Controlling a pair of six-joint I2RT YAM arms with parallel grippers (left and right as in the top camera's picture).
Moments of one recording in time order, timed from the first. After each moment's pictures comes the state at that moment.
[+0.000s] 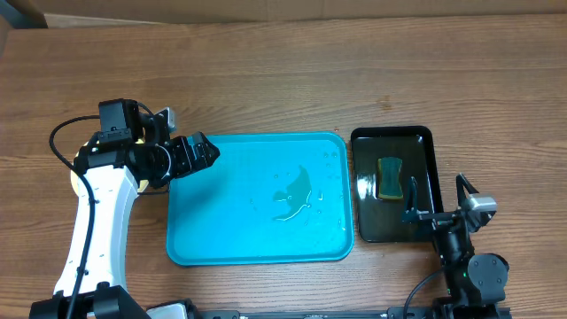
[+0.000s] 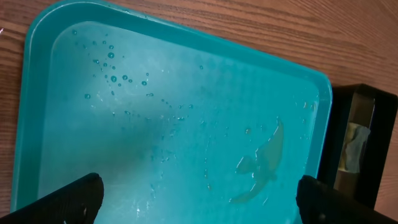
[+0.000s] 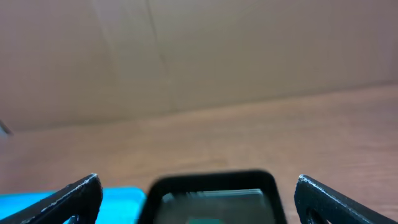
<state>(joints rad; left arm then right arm) 0.18 1.44 1.09 -0.88 0.47 -0.18 0.09 0.01 0.02 -0.02 -0.03 0.19</state>
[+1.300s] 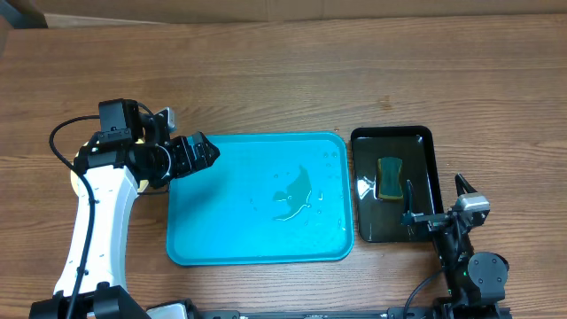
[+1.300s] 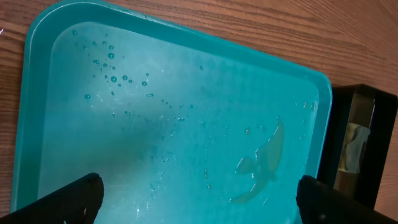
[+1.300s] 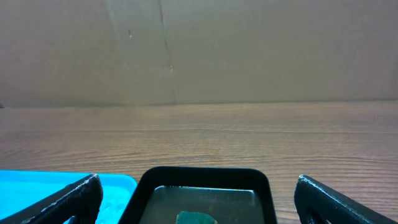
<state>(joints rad) 0.18 1.44 1.09 -0.88 0.47 -0.18 0.08 0.01 0.02 -0.03 -0.07 0.08</state>
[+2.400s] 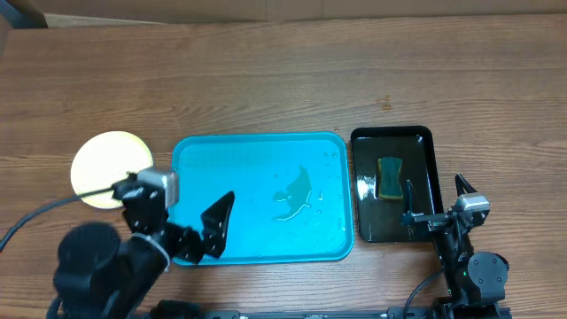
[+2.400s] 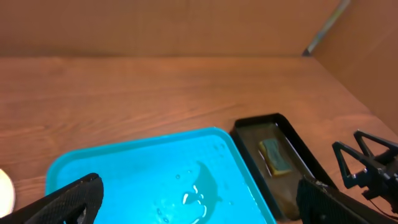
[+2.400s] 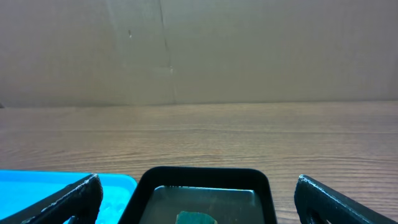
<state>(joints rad) -0.14 0.57 1.08 -0.92 0.29 -0.18 0.08 0.01 0.02 -0.03 -0.07 0.08</state>
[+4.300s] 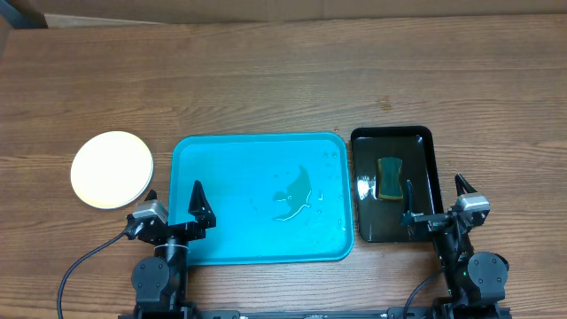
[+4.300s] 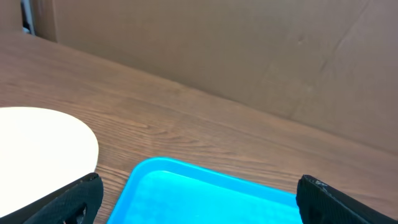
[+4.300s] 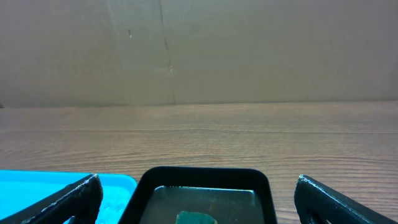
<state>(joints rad) -0.01 0.01 0.01 -0.07 -0.08 -0.33 0.08 0.01 0.02 -0.03 -0.07 0.08</state>
